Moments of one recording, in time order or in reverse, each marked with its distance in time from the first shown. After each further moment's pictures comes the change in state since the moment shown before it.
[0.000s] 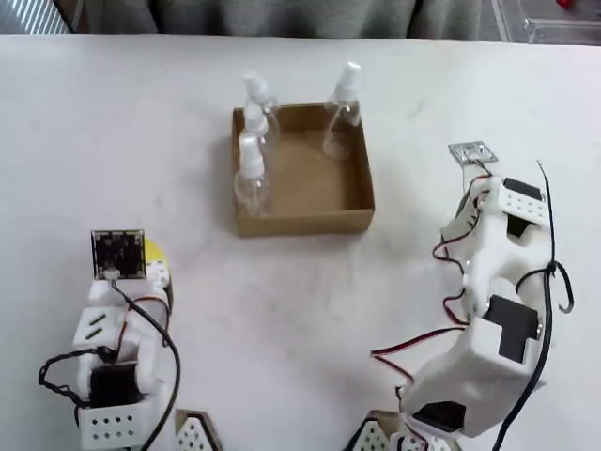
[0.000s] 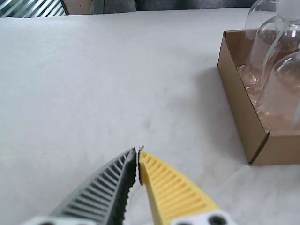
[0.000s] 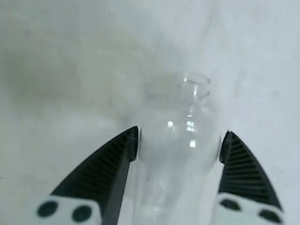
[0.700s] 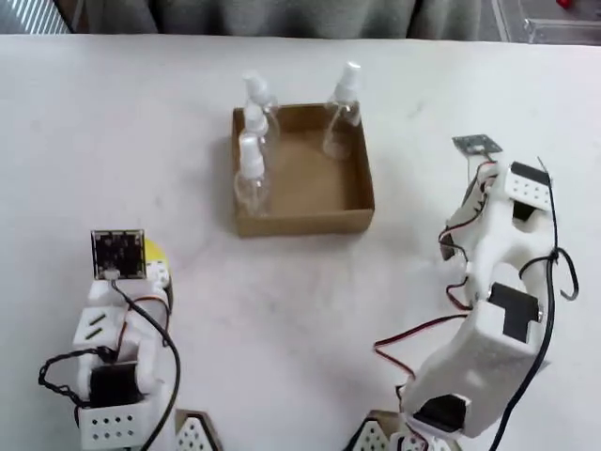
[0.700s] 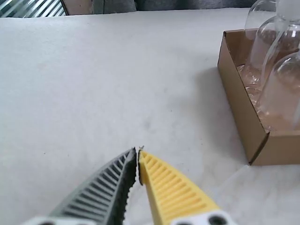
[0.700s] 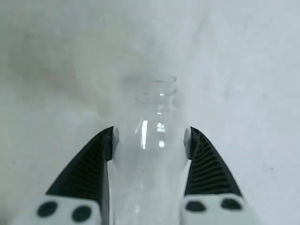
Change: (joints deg) left arm 0.0 0.0 0.0 0.0 0.0; right arm 0.4 5.9 -12.8 10.4 0.4
